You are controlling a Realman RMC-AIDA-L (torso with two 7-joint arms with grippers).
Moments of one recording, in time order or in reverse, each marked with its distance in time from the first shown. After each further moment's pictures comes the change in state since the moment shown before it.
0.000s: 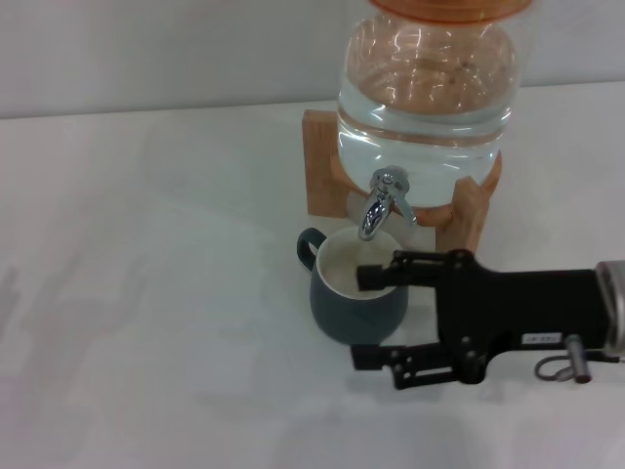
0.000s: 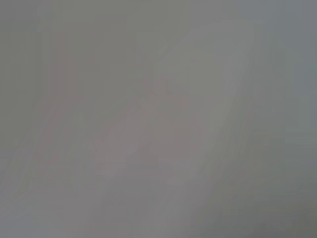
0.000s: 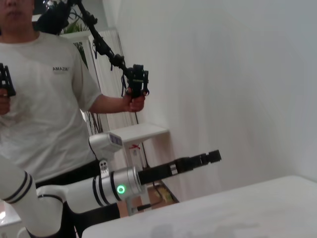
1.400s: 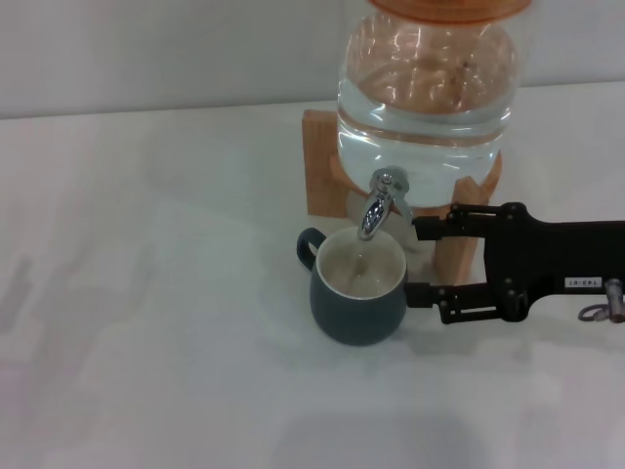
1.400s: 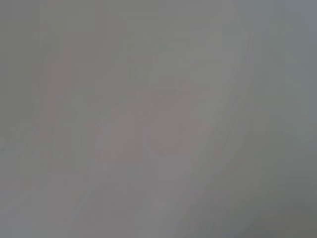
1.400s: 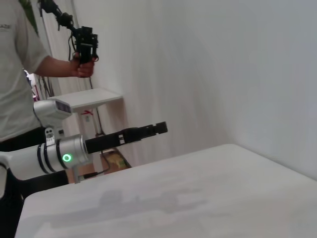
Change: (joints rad) left arm -0.036 -0.001 0.000 -0.009 0.017 0.032 -0.004; right arm 0.032 0.000 0.203 -0.056 -0.187 0.006 0.094
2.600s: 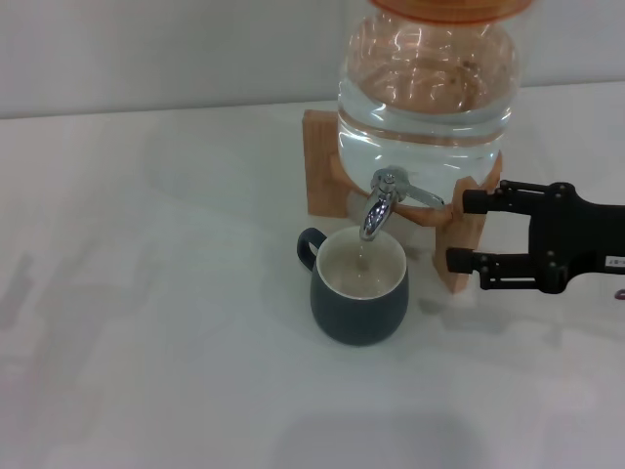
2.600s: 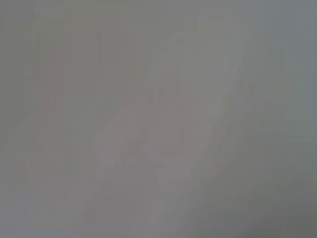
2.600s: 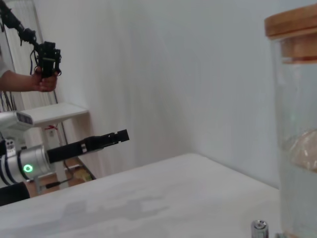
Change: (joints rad) left arm -0.005 -0.004 0.000 0.007 -0.006 0.003 0.000; right arm -0.002 -0.001 0.136 0.073 -0.007 0.022 -0.049
